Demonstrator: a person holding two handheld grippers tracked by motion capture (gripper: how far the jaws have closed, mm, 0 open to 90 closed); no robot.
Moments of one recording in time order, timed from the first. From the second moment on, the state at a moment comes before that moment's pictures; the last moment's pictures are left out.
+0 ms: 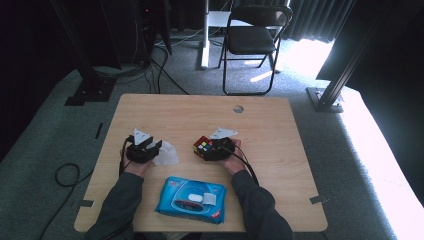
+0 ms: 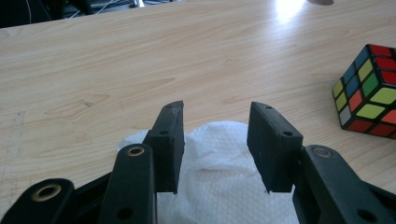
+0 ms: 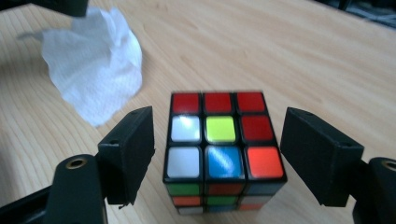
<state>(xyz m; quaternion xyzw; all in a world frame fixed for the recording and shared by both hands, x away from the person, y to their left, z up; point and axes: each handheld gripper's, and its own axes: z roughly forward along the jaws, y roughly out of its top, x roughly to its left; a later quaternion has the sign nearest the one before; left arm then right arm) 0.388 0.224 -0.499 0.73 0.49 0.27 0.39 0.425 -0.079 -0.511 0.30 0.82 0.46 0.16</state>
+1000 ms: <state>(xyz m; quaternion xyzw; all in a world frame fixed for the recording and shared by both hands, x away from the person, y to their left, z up) 0.387 0.227 -0.499 0.74 0.48 0.27 0.39 0.430 -0.099 -0.504 0.38 0.77 0.45 0.23</state>
